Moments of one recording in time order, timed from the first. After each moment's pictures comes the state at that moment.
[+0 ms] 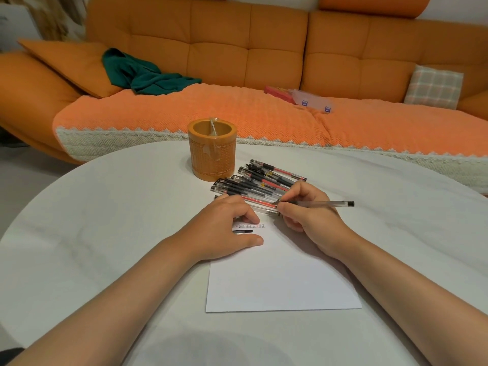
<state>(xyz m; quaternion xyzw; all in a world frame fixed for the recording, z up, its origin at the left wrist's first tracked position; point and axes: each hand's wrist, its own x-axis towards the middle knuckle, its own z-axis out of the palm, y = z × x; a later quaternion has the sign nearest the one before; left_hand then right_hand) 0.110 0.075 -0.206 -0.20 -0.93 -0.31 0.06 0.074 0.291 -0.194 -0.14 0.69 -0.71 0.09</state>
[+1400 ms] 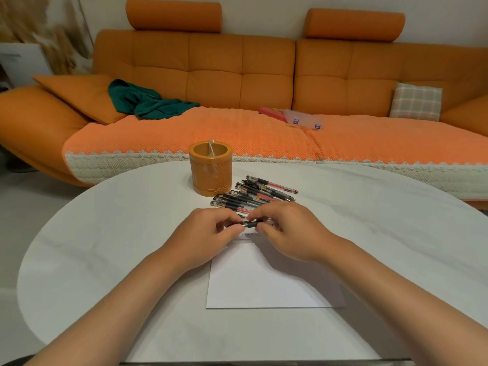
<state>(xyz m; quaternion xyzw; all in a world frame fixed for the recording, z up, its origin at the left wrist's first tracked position) 0.144 0.067 -0.169 -0.11 -0.92 -0.38 0.07 0.105 0.279 -0.154 -0.32 0.92 -0.22 -0.04</state>
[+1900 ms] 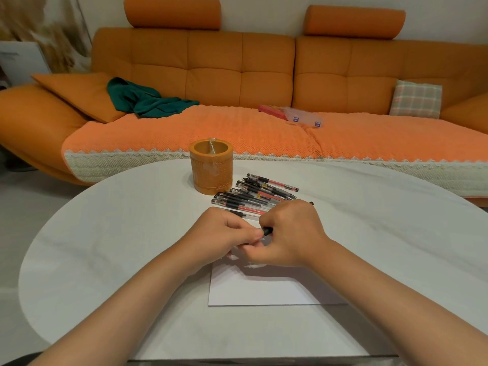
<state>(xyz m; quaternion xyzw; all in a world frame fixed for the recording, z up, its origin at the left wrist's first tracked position) 0.158 0.092 -0.149 -0.04 -0.82 -0.57 -0.08 0.123 0.259 -0.157 -0.31 0.92 -0.10 -0.21</state>
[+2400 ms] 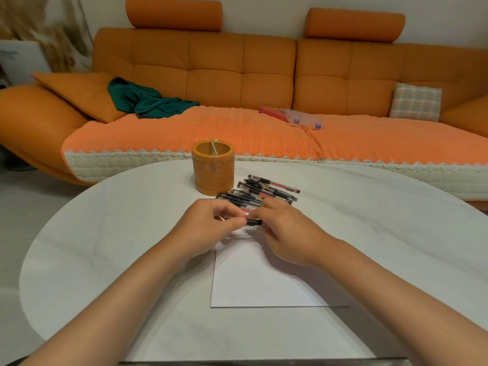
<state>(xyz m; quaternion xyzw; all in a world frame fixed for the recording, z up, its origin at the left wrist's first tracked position) 0.140 0.069 -0.157 0.00 -0.84 -0.54 0.01 0.102 0.272 -0.167 -0.38 0.91 -0.15 -0.05</state>
